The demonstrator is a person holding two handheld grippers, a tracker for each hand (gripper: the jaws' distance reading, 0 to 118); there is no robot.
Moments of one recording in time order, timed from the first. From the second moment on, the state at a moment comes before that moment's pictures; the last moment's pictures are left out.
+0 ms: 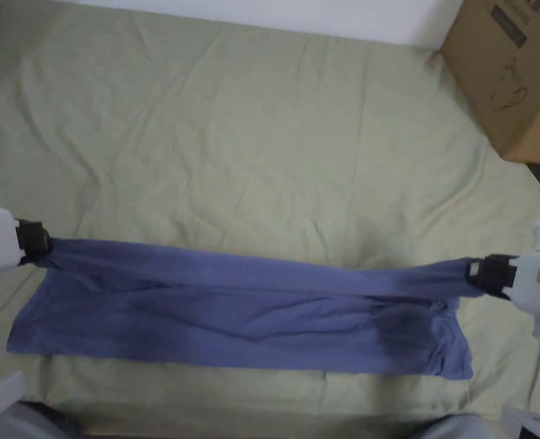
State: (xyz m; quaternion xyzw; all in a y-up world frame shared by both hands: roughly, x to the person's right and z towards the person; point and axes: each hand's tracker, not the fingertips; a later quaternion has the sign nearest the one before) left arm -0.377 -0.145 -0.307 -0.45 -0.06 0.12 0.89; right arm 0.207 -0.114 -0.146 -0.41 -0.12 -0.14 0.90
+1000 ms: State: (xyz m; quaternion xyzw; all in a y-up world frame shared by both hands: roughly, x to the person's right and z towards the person) left arm -0.281 -0.039 -0.250 -0.13 -0.06 -0.01 0.99; right arm 0.127 -0.011 -0.132 -0.11 -0.13 -0.03 0.99
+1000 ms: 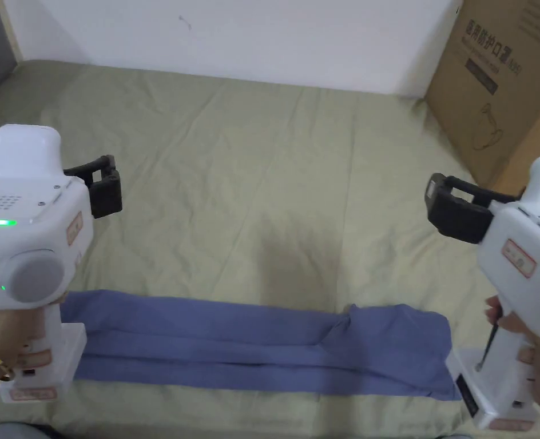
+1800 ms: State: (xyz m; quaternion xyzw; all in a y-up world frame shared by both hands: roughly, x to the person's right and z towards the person) left arm -0.390 -0.116 -0.306 -0.39 -0.11 0.19 0.89; right arm 0.122 -0.057 -0.152 -0.18 -0.10 -0.06 0.98
